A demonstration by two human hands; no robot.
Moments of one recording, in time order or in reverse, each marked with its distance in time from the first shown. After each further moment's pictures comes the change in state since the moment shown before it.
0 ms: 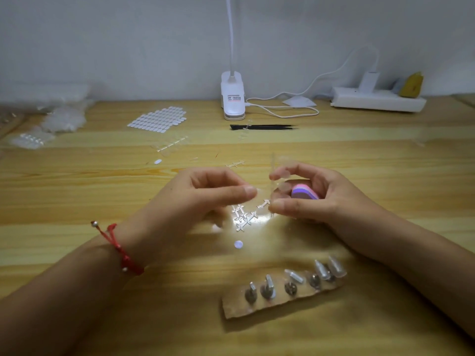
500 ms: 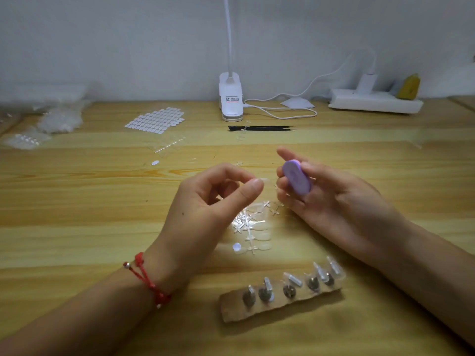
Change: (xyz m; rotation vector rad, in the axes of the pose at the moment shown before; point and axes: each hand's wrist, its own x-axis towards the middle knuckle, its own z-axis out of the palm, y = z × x) left_hand -0.004 -0.014 0.026 0.003 0.217 0.296; right_hand 0.005 0.002 0.001 0.656 0.089 0.086
